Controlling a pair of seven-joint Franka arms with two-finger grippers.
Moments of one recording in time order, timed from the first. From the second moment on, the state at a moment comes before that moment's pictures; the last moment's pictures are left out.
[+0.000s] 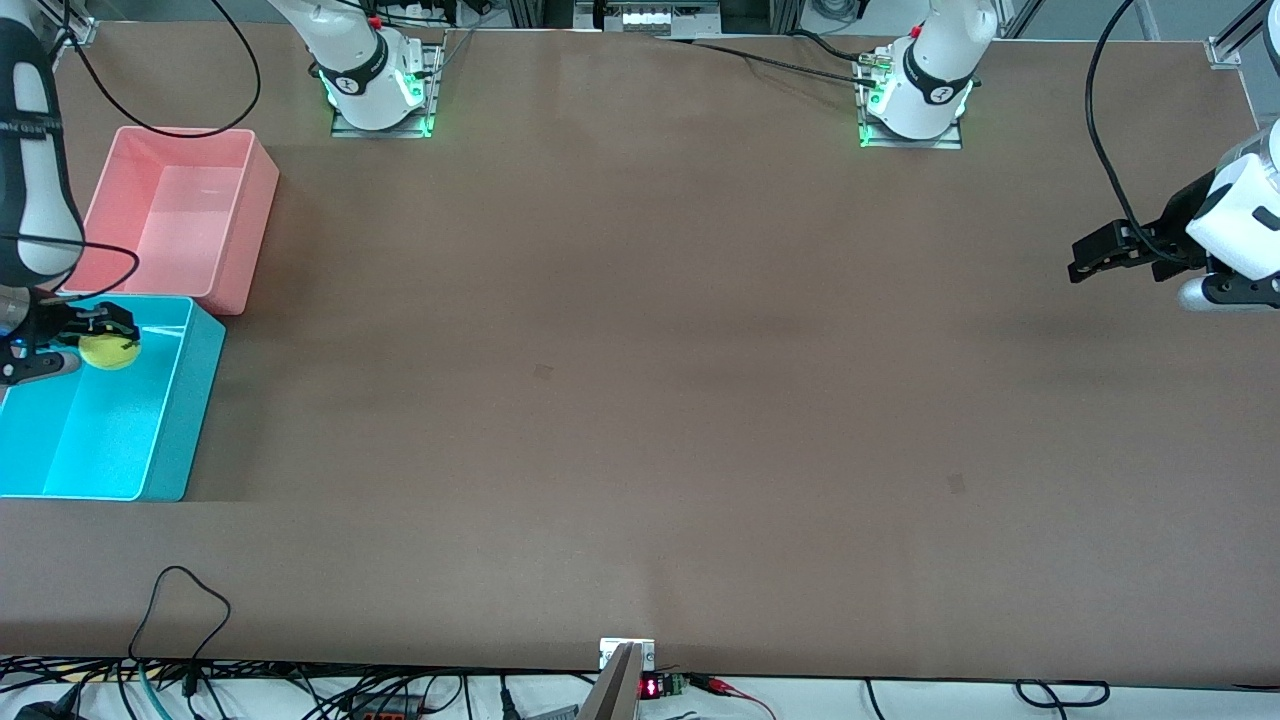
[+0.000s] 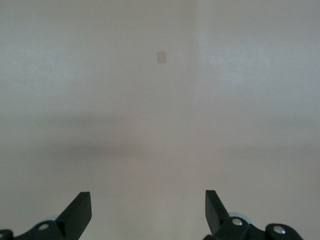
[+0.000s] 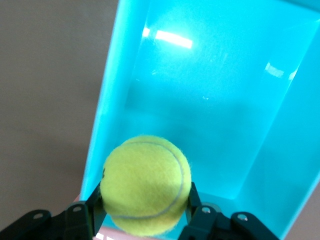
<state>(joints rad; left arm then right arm) 0.06 0.04 -0.05 -1.64 -0.02 1.62 -0.03 -0.25 0.40 -0.16 -1.83 -0.06 2.13 -0.62</state>
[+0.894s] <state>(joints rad) 0.06 0.04 -0.05 -1.64 -0.02 1.62 -0.03 -0.28 0.57 -0.16 -1.83 -0.04 2.21 -0.57</state>
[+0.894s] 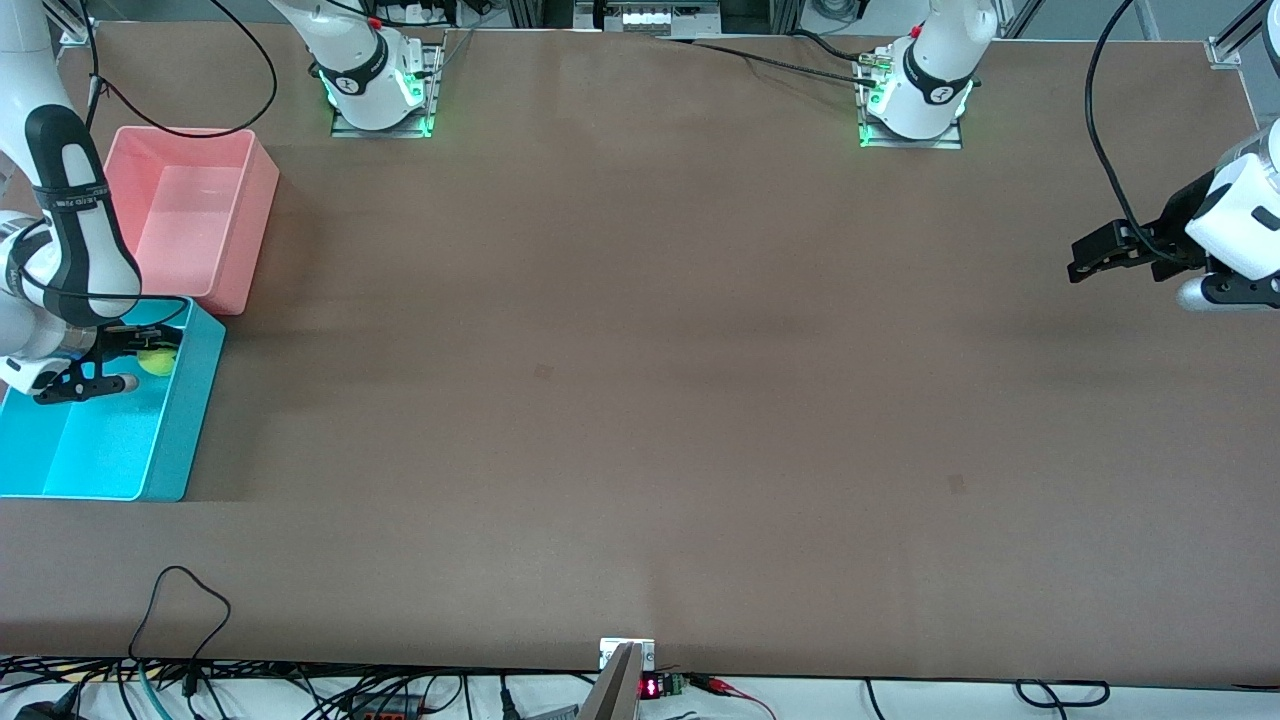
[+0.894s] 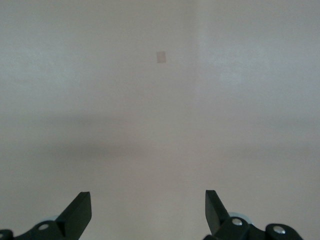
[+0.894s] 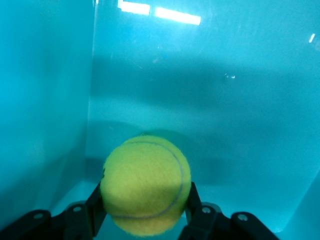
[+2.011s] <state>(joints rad) 0.06 0.04 -0.05 -1.64 -0.02 1.62 -0.03 -0.26 0.31 -0.10 -1.78 -0.04 2.10 -0.57</state>
